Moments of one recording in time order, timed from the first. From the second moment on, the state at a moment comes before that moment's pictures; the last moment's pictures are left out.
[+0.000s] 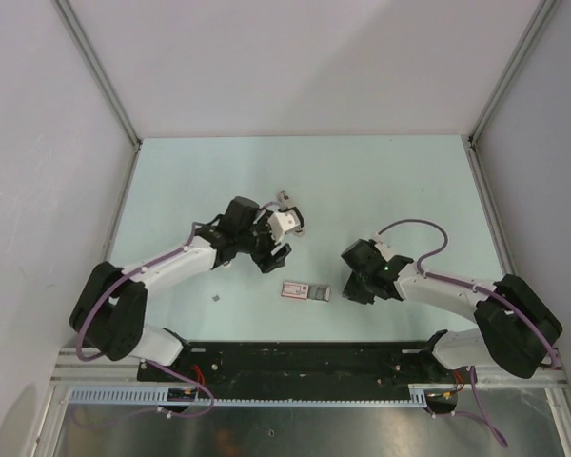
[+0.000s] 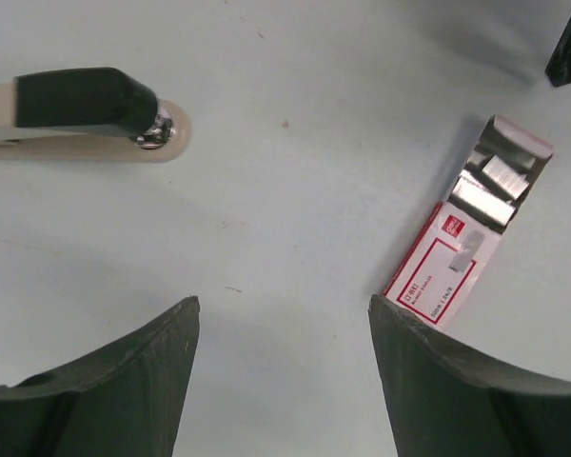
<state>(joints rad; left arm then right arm) -0.57 1.42 0.86 -0.21 0.41 0.40 0.79 1.34 0.67 -0.47 0.19 1.16</state>
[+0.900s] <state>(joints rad) -0.75 1.57 0.80 -0.22 0.19 0.61 0.68 1.26 0.41 0.01 -0.15 1.25</state>
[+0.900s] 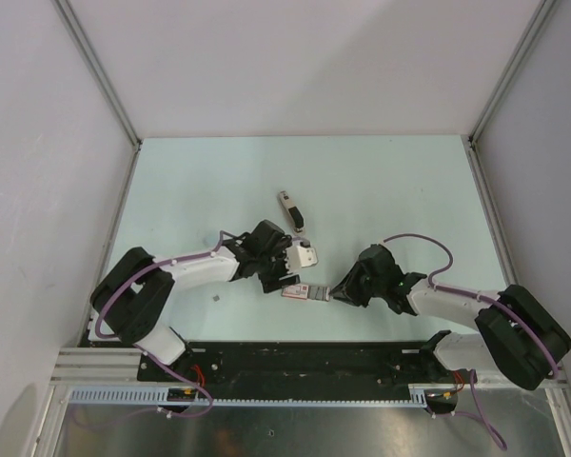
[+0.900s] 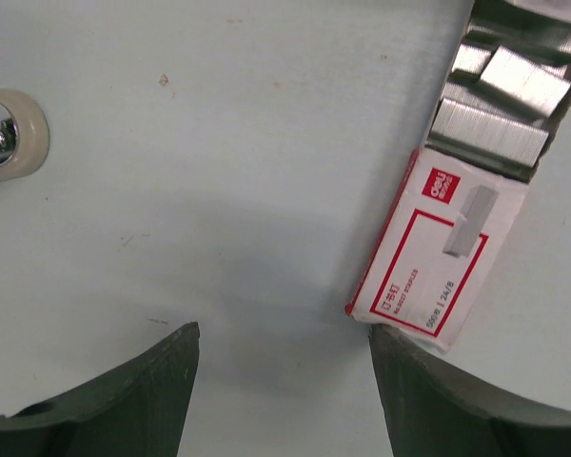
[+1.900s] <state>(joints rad) -0.78 1.57 0.80 -0.20 0.18 0.61 0.72 1.37 0.42 0.13 -0.17 1.25</state>
